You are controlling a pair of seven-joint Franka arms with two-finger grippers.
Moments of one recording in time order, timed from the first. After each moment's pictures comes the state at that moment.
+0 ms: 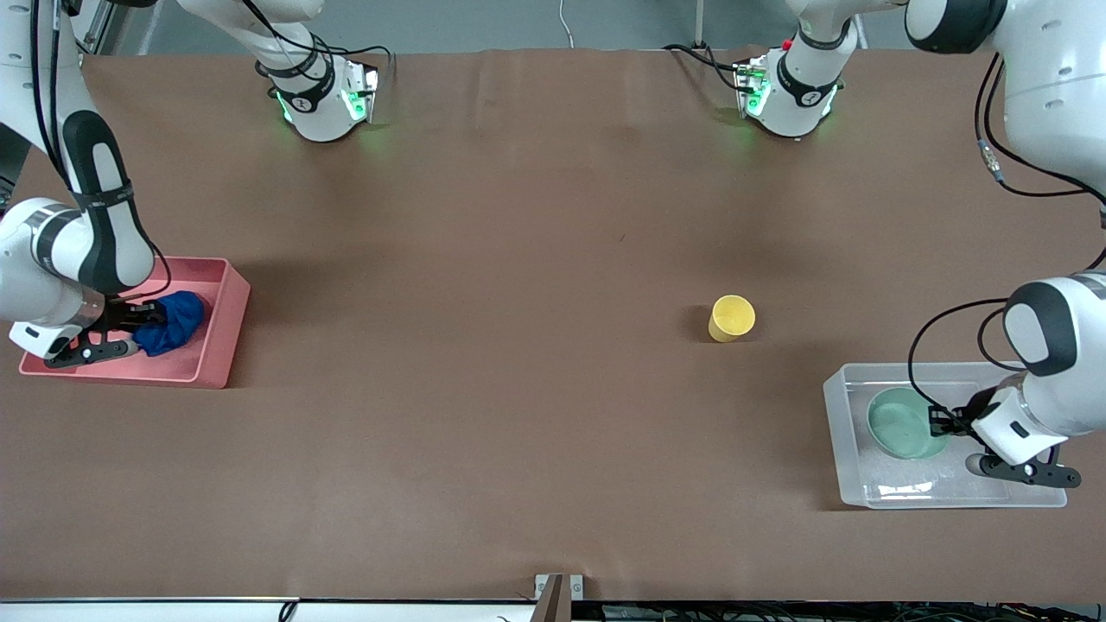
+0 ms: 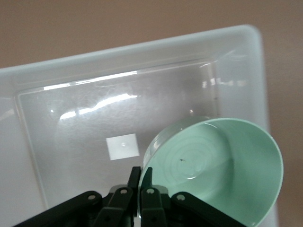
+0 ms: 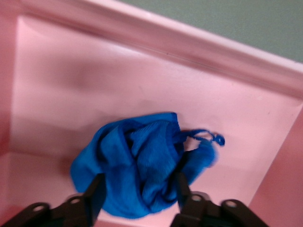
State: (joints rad) left arm 0.14 0.75 -0.01 -1.31 -0.03 2.08 0.32; right arm -0.06 0.45 -0.35 -1.97 -0.01 2.25 -0.61
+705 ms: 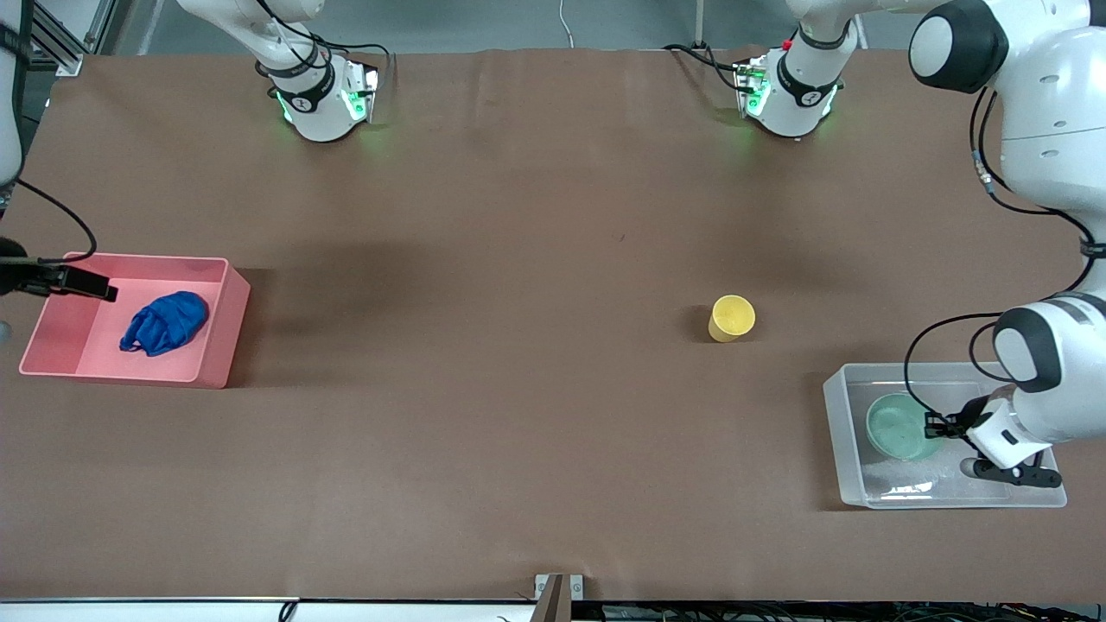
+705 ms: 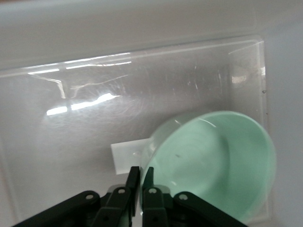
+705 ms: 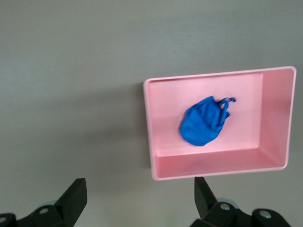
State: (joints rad) left arm 0.18 0.85 -0.02 -1.32 -0.06 2.18 0.35; right arm -0.08 0.13 -0.08 -1.60 0.00 1.63 0.00
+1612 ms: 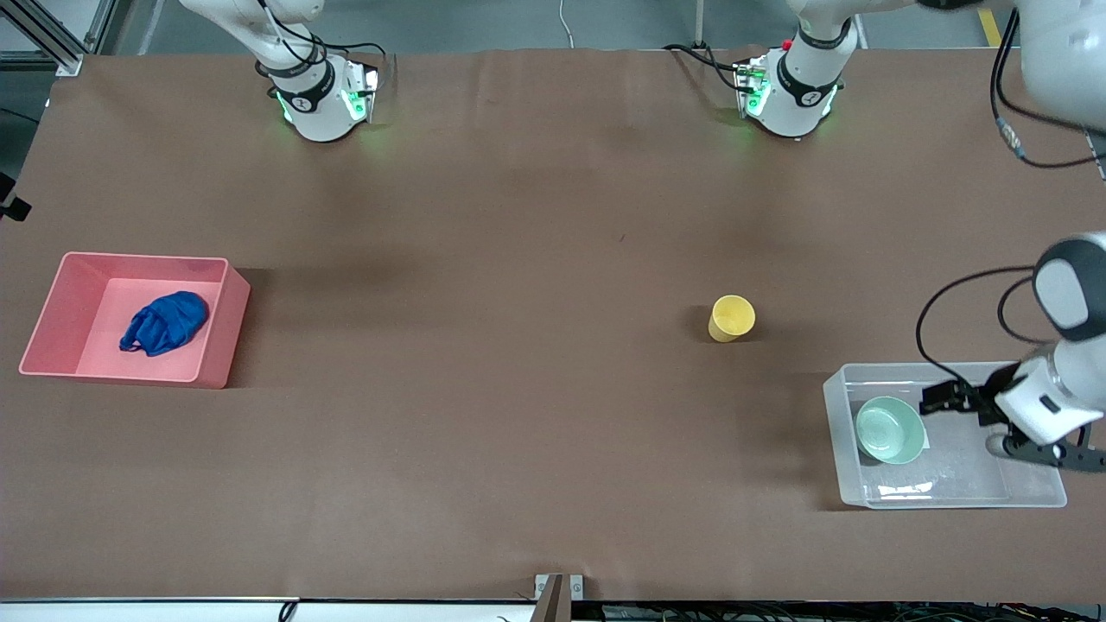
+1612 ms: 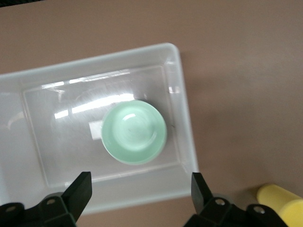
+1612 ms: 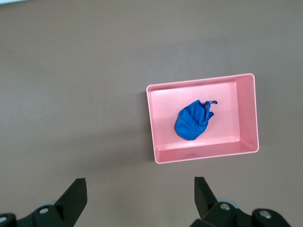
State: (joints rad) left arm 0.04 0.44 -0.03 -1.48 -0.03 1.98 0.21; right arm -0.12 -0.02 -0.06 -1.49 0.00 1.49 -0.02
